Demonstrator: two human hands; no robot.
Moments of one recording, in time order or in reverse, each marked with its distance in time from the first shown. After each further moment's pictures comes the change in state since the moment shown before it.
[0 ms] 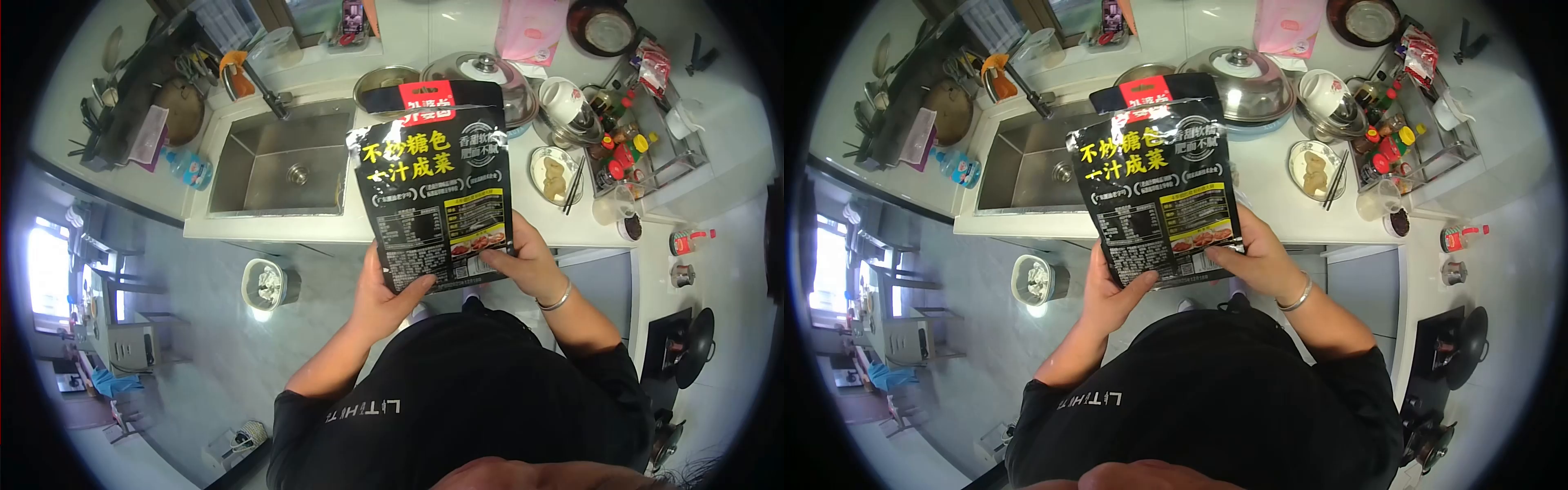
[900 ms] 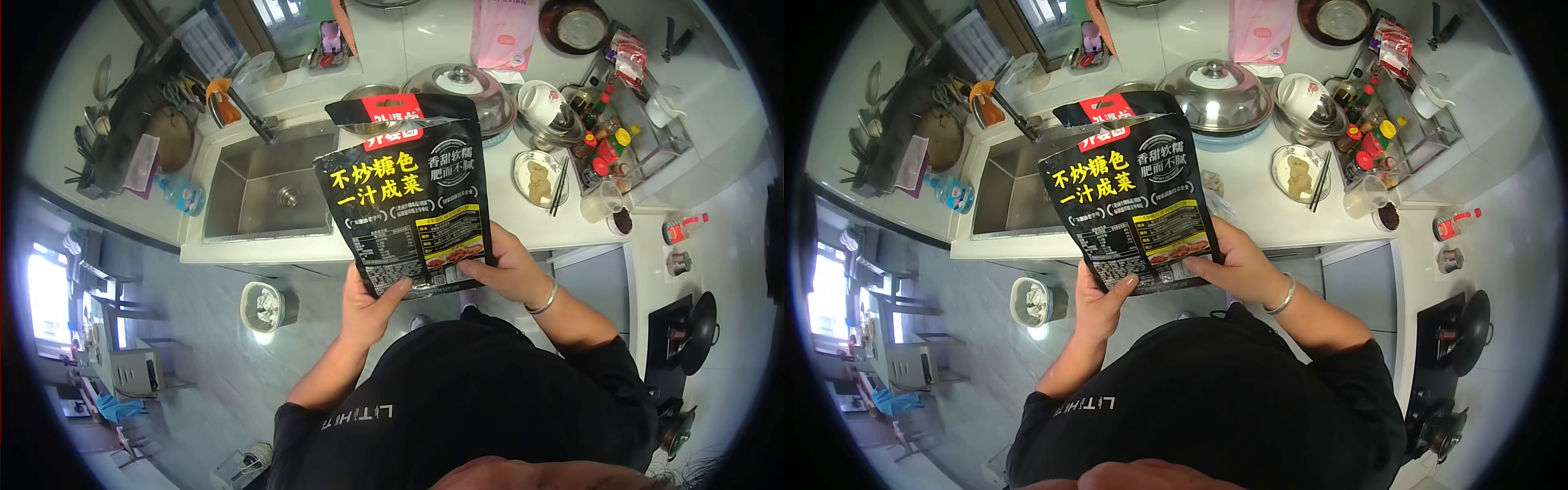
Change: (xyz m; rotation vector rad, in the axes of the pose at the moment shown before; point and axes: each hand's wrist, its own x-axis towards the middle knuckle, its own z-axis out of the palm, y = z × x) left_hand 0.003 -0.003 0.006 -0.235 0.068 -0.031; right_hand -0.003 -0.001 0.001 -0.060 -0.042 -0.071
